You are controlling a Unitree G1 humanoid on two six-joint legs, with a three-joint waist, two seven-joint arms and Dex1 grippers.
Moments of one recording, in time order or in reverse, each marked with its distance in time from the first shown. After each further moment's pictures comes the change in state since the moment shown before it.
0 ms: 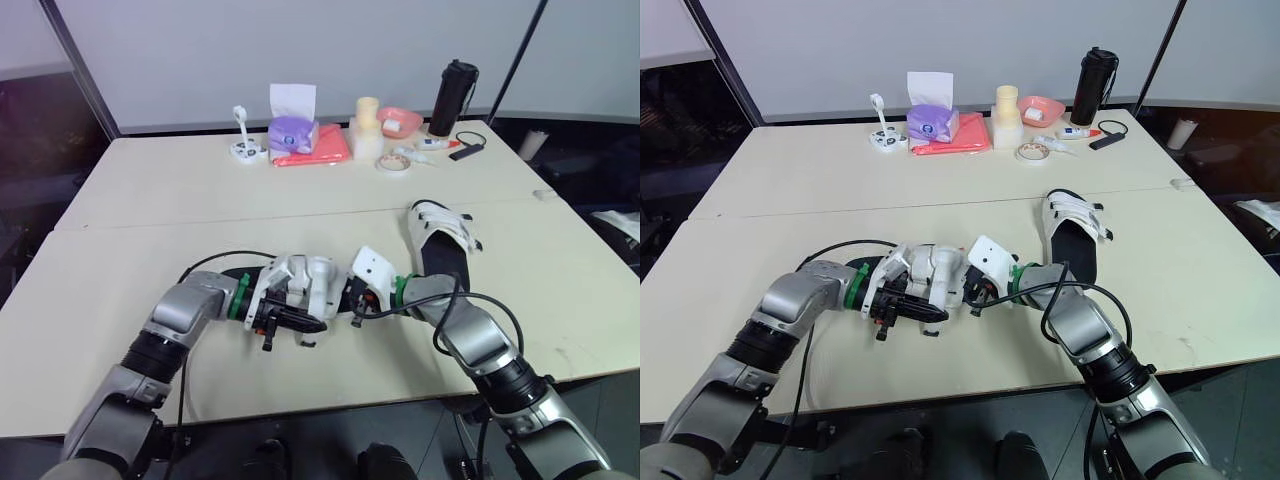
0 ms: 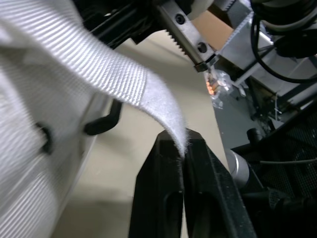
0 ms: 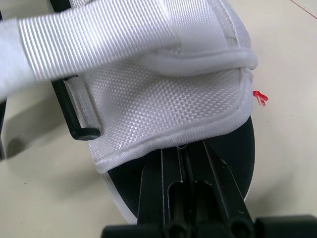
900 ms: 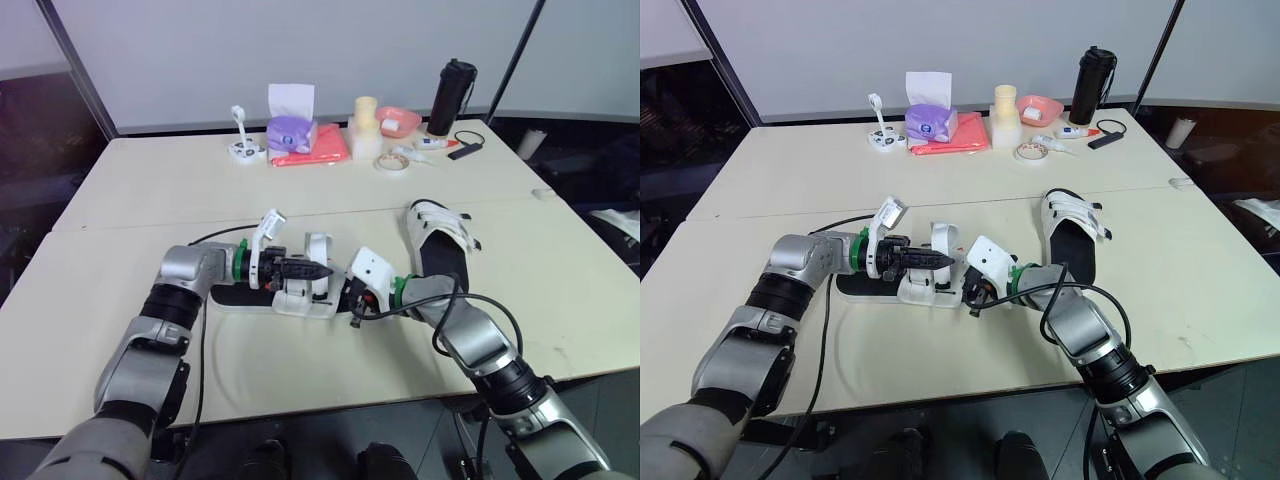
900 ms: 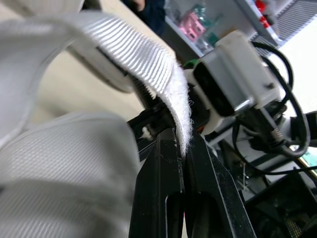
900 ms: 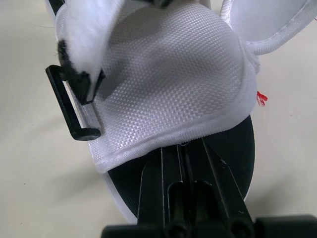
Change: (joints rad) left arm -0.274 -0.106 0.116 0.411 -0.080 0.085 -0.039; right arm 0.007 0.003 0.004 -0.010 0.000 0.001 -0.013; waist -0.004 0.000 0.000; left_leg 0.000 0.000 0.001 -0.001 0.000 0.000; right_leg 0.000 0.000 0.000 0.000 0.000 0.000
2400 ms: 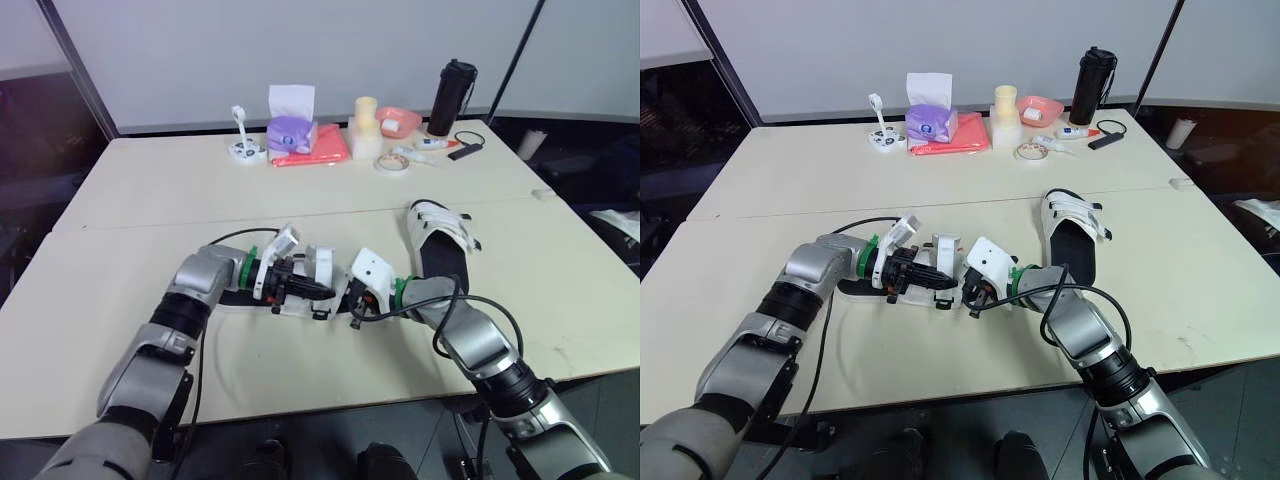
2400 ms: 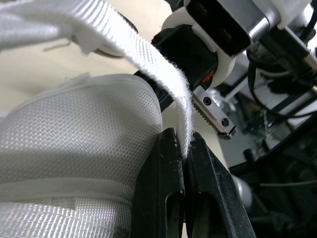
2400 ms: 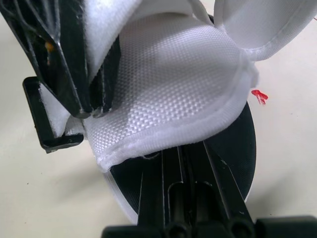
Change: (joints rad) left arm 0.040 -0.013 -0.096 -0.007 0.186 -0.285 -0.099; right arm 0.007 0.000 0.000 -0.014 -0.001 0.011 -0.004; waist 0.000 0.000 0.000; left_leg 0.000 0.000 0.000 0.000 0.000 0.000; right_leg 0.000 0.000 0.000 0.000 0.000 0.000
